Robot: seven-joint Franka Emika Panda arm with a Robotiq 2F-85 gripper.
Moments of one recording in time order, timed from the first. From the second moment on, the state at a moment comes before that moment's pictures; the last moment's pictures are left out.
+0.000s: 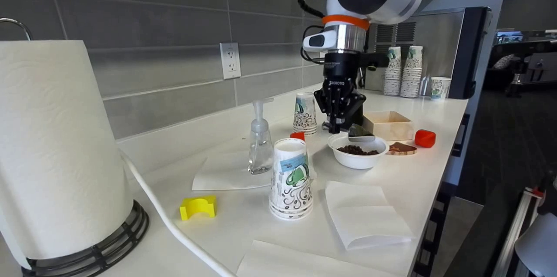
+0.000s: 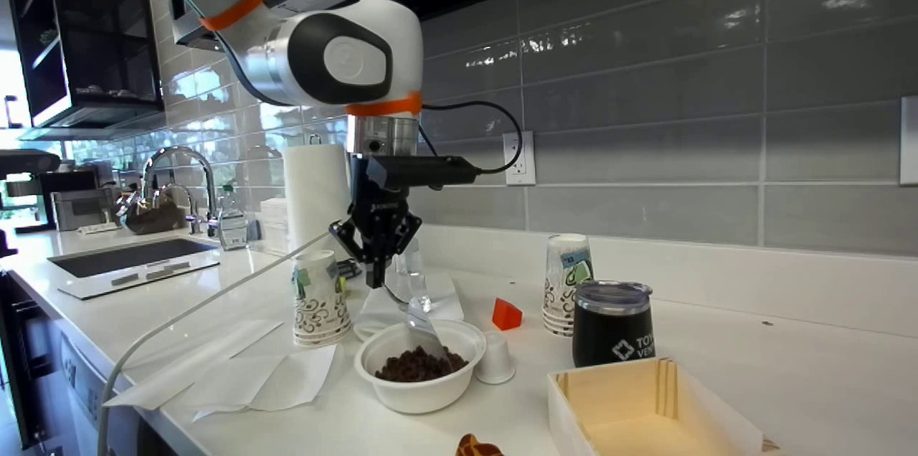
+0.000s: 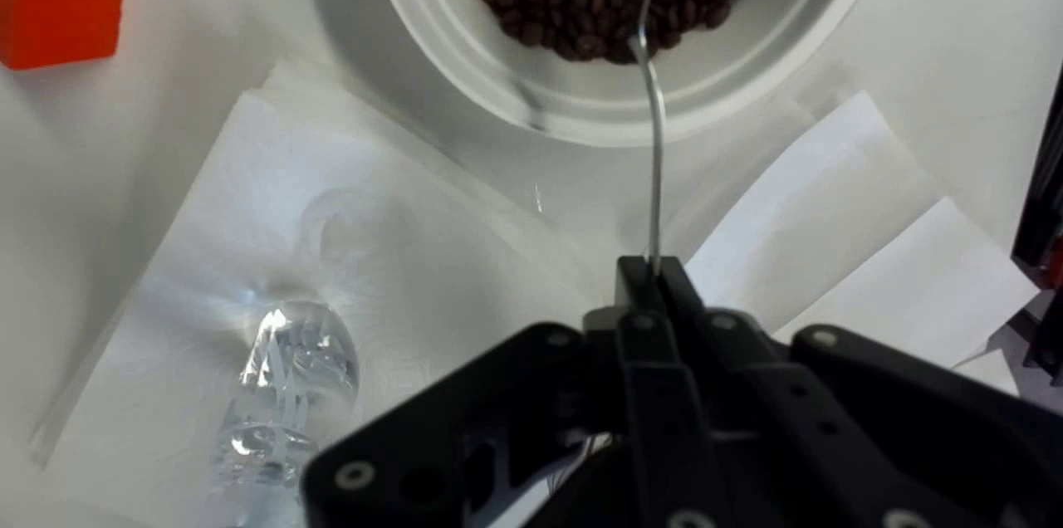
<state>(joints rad) 0.26 -0.28 0.00 -2.62 0.24 2.32 -1.50</state>
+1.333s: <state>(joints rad) 0.22 -0.14 -0.04 -2.46 0.39 1.99 -1.92</state>
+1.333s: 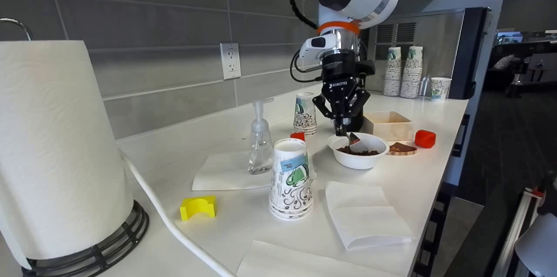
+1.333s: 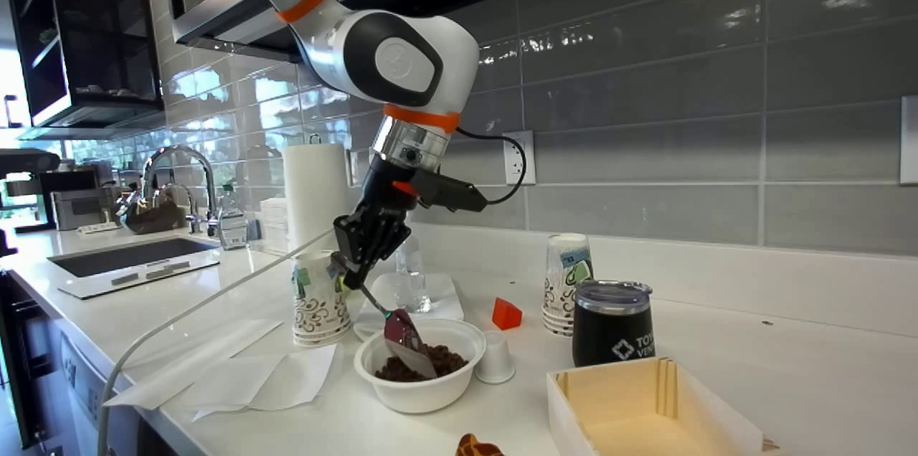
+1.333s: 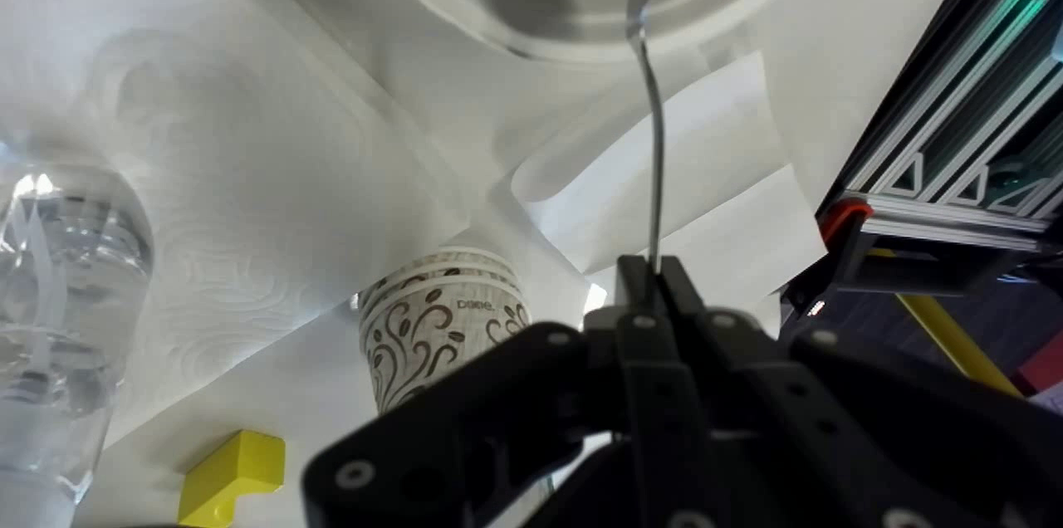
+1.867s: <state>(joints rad) 0.16 -0.09 -0.02 -2.44 0.39 1.93 -1.96</state>
